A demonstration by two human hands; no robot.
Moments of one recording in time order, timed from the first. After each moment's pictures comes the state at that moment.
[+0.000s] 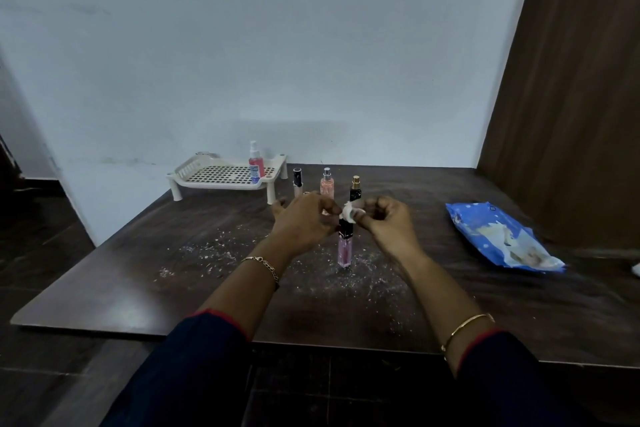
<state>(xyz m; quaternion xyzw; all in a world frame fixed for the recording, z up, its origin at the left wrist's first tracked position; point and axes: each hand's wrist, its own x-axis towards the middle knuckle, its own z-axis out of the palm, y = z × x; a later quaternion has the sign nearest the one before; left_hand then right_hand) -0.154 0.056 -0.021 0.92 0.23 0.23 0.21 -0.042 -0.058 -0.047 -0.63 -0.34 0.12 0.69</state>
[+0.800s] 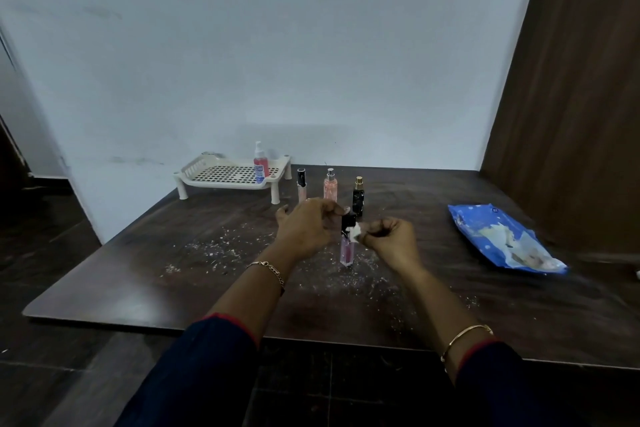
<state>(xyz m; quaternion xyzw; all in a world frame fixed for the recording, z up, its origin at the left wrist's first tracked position) -0.161 0.044 -0.025 0.91 0.25 0.22 0.26 -0.039 -0.062 -0.076 -0.67 -0.30 0.14 0.67</state>
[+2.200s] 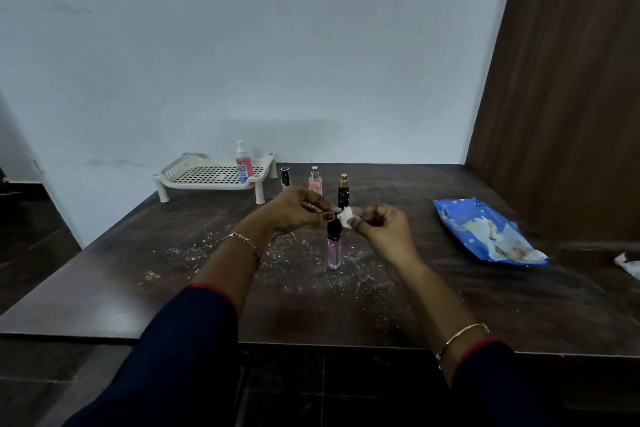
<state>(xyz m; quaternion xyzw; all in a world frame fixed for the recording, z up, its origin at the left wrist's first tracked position) -0.142 0.074 -0.009 0.87 0.15 0.12 0.46 -0.036 -0.074 -0.060 -0.66 -0.32 0.12 0.67</state>
